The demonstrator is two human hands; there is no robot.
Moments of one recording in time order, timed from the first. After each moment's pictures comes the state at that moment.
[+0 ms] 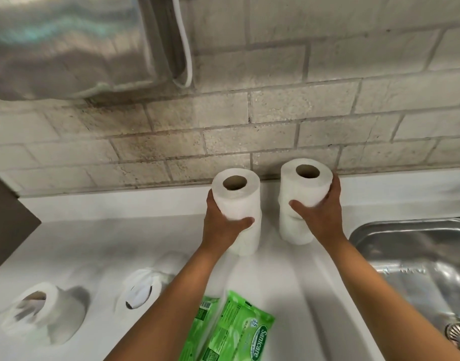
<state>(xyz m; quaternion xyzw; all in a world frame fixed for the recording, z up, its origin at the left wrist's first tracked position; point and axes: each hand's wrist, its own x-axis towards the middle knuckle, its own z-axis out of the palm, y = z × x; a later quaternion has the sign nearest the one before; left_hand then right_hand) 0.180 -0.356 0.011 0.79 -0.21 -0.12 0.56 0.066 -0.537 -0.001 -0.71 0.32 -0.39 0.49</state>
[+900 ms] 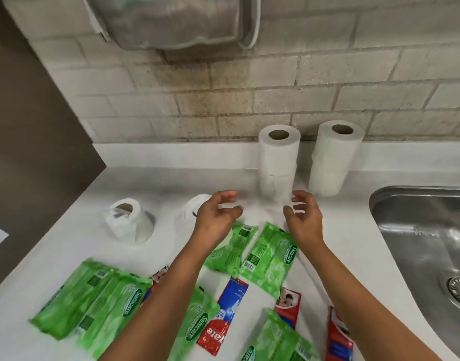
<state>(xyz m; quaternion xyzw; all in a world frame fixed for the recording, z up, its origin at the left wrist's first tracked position) 0.090 -0.194 0.040 0.78 -0.15 -0.16 0.58 0.019 -0.365 -0.033 -0.72 0.28 -0.33 0.55</state>
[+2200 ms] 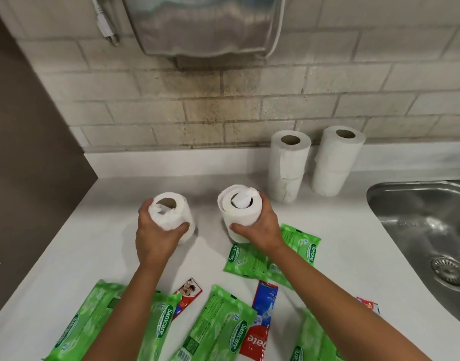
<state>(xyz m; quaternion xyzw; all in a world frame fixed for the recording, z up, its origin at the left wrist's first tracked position) 0.190 -0.058 0.002 0.86 -0.05 0.02 0.50 0.079 -0.239 -0.003 -0.76 0.24 -0.24 0.55</state>
